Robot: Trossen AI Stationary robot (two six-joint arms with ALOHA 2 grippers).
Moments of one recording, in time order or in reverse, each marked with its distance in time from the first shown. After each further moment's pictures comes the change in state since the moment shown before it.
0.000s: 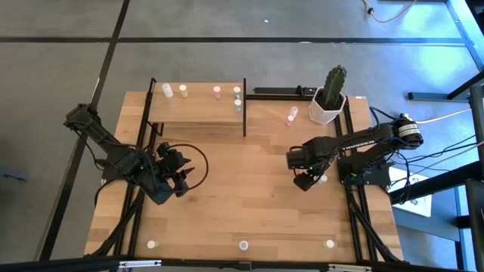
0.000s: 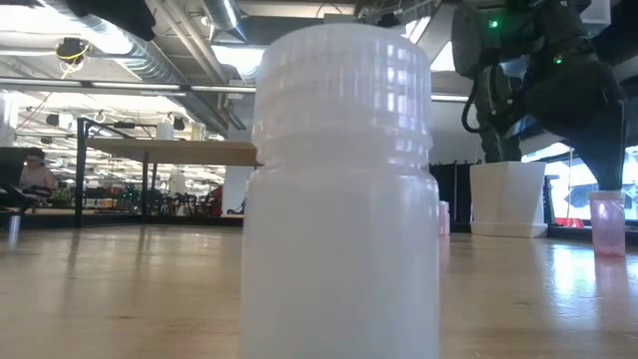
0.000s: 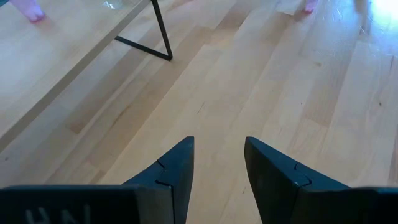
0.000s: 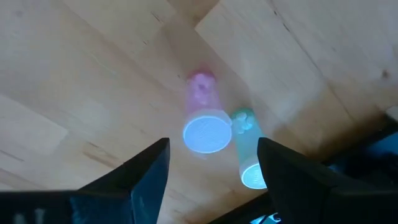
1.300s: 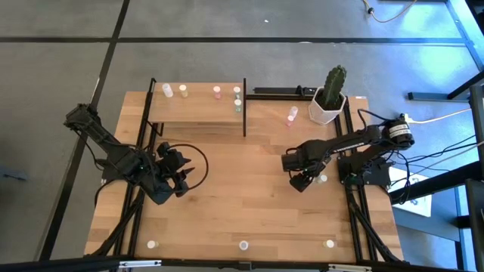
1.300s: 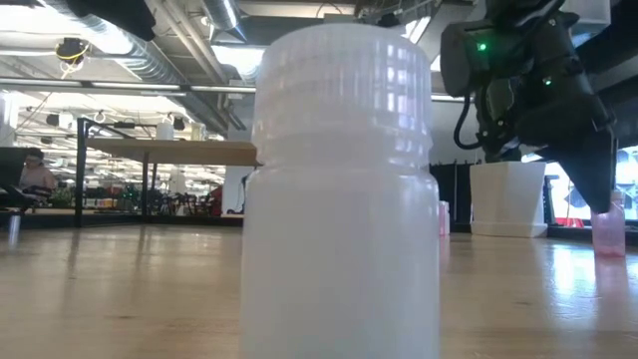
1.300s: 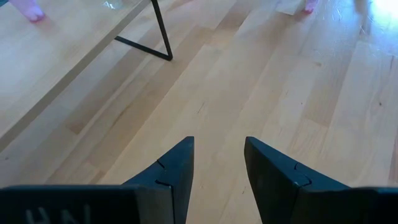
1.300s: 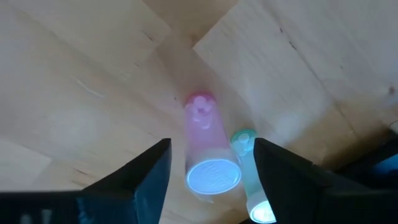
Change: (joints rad) left arm 0.000 0.000 0.000 0.000 0.000 0.000; right arm 0.001 0.103 0.001 0.053 0.027 0.007
